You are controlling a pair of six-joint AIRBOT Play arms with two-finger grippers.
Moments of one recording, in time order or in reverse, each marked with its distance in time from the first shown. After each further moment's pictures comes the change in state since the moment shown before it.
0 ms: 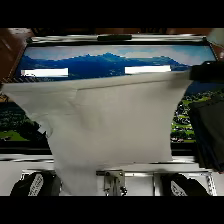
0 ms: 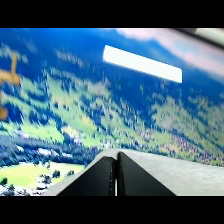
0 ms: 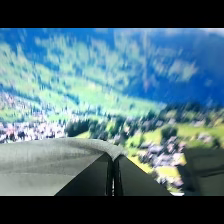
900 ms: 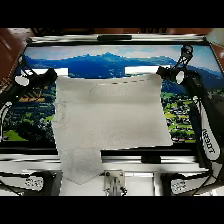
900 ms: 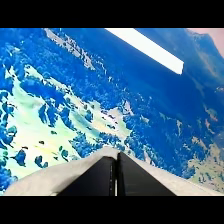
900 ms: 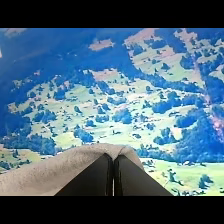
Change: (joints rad) left arm -0.352 -0.901 0.141 -0.097 0.733 -0.013; right arm -0.026 -0.583 -0.091 0.107 -0.771 0.285
